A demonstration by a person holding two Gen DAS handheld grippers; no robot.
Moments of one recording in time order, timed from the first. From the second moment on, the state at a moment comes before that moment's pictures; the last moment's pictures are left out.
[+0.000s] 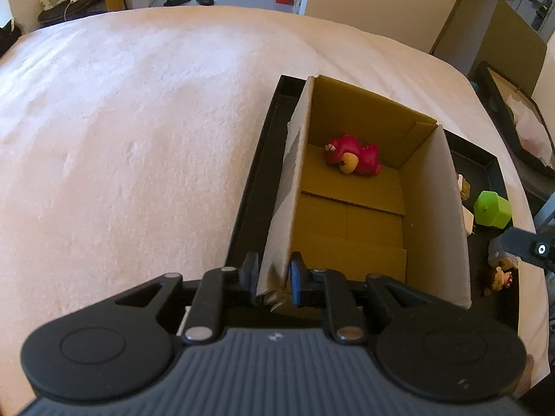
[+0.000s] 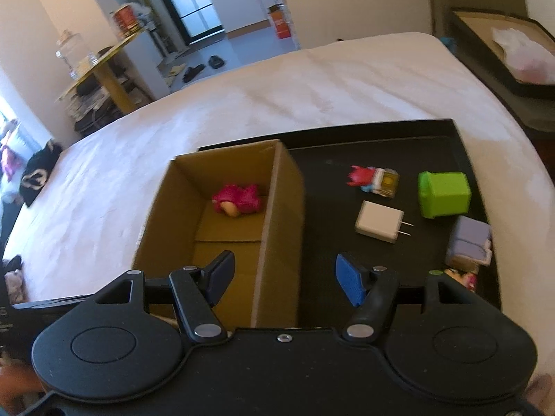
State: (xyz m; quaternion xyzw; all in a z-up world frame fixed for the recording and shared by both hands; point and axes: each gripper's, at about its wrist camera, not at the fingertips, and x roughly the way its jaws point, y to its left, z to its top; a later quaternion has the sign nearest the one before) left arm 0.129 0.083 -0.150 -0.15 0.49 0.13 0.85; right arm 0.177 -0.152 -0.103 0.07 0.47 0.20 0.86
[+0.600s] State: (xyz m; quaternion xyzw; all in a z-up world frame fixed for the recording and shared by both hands) left arm 0.132 0.066 -0.144 -0.10 0.48 0.16 0.86; right arm 0.168 -0.205 -0.155 0.09 0.44 0.05 0.89
